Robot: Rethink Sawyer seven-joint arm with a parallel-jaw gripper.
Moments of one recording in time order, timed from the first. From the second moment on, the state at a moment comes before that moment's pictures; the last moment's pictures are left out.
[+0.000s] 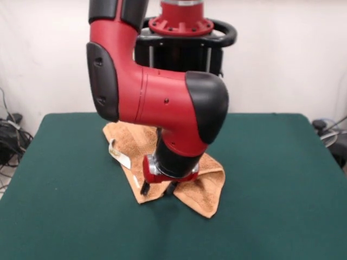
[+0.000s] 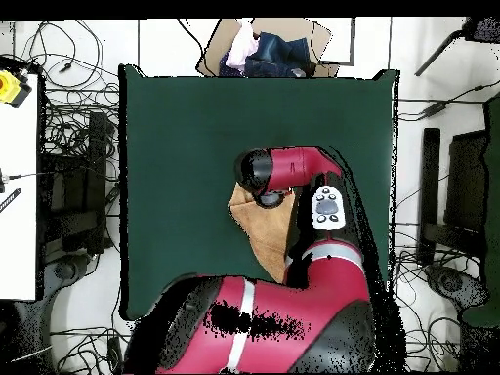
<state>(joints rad) -0.22 -0.28 0.00 1.22 -0.40 0.88 1.52</state>
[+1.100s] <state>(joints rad) -0.12 -0.18 -0.13 1.10 -0.40 0.94 1.52</state>
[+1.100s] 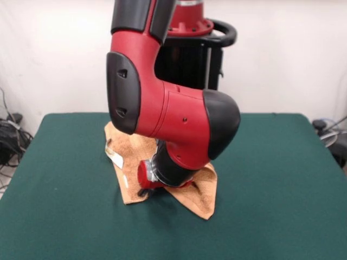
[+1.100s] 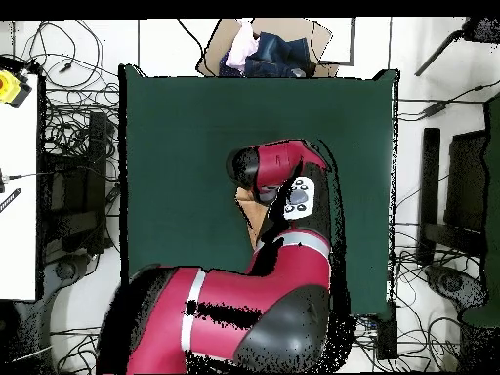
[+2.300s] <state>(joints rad) -0.19 -0.06 -0.40 0.91 -0.49 0.95 1.52</state>
